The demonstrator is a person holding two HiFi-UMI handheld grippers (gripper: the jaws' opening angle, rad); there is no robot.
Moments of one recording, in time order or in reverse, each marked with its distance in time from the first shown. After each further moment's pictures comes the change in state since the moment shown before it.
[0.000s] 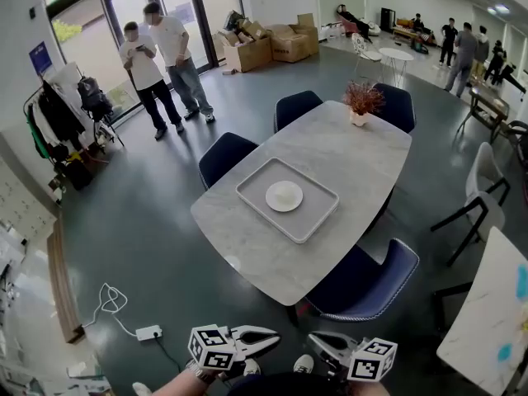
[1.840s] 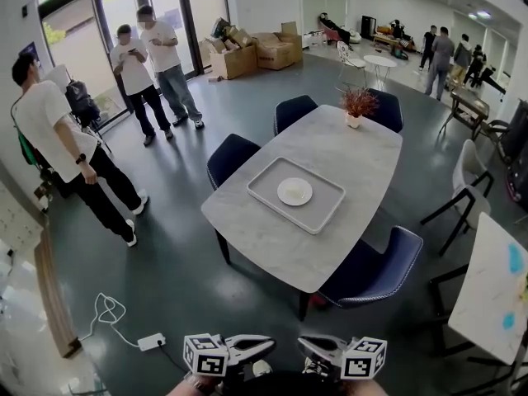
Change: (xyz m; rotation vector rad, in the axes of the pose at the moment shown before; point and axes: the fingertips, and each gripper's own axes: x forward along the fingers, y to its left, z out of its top) left arm -0.124 -0.014 -0.037 -0.154 -0.095 -0.078; right arm 0.083 0.079 -0.074 -0.048 0.014 -0.023
